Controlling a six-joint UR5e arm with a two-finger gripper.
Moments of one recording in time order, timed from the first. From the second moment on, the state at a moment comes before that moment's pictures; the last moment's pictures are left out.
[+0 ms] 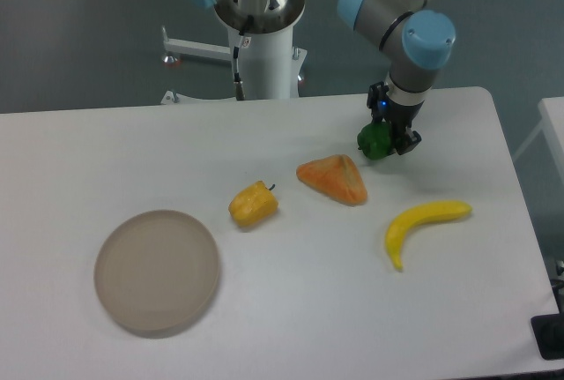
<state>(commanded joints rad) 2.60 -1.82 -1.84 -1.10 1.56 1.92</state>
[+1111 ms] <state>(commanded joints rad) 2.40 -2.05 -1.30 -1.33 1.60 1.50</state>
